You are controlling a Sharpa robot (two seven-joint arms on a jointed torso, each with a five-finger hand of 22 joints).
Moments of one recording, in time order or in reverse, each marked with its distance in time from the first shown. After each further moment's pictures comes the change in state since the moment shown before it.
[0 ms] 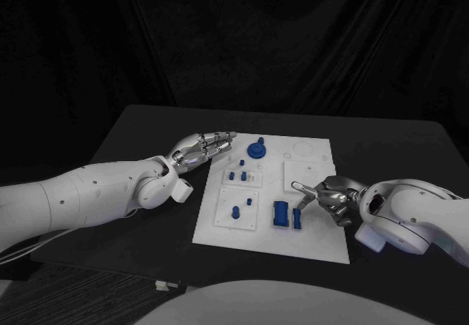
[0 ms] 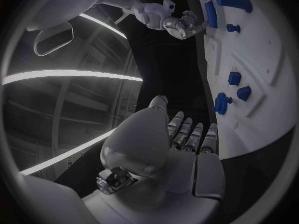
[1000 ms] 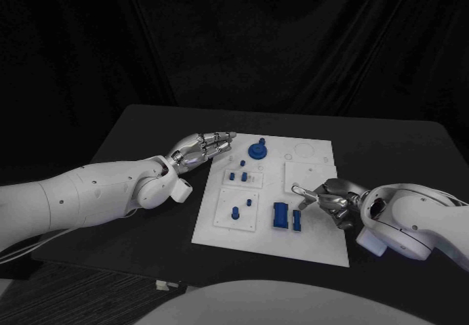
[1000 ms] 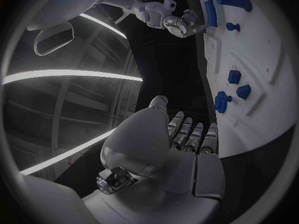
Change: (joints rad) left arm 0.000 -0.007 0.000 0.003 0.000 0.004 0.000; left_hand 0.000 0.000 0.003 0.003 0.000 0.002 0.002 0.000 0.000 0.003 0.003 0.002 0.000 0.000 0.000 0.000 0.000 0.000 0.004 0.004 0.004 0.004; right arm -0.012 -0.018 -0.003 0.022 -0.054 -0.025 0.023; right_hand 0.042 0.023 -0.089 0.002 0.004 -0.072 0.012 -0.061 -0.090 0.000 0.002 0.000 0.000 0.000 0.008 0.000 0.000 0.000 -0.007 0.007 -0.016 0.000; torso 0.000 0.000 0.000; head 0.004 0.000
